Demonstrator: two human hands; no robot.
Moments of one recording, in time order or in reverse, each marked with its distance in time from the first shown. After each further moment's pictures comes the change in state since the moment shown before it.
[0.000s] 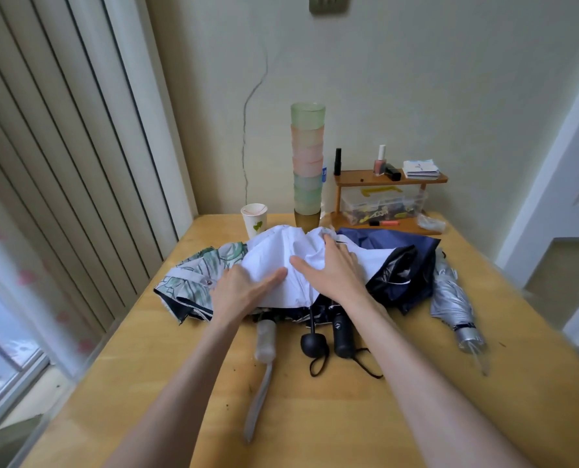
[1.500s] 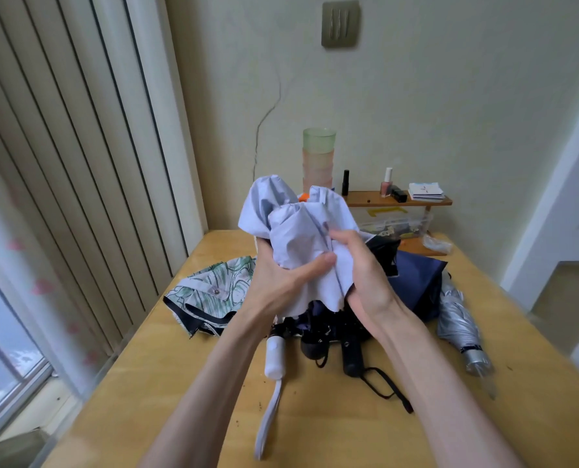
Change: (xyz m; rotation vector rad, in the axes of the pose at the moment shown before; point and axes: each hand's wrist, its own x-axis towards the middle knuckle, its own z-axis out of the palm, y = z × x) left_hand -0.056 0.069 -0.045 -0.790 -0.102 0.359; right_hand -0.061 -0.055 -0.068 1.191 -0.287 -0.079
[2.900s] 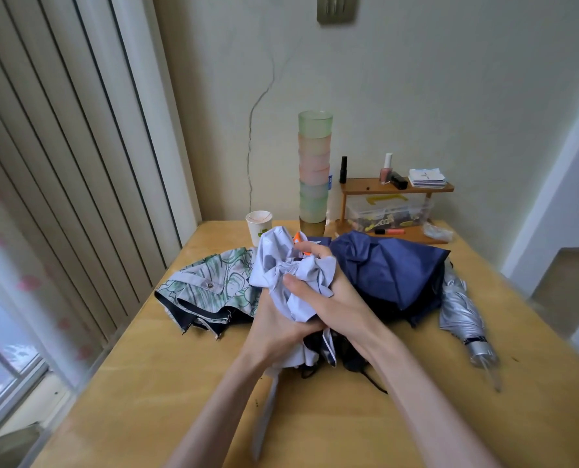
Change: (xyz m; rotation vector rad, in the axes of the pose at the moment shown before) left_hand -0.033 -0.058 0.006 0.091 -0.132 0.193; right_hand 0.010 0.073 -0.019 -0.410 -0.064 -0.127
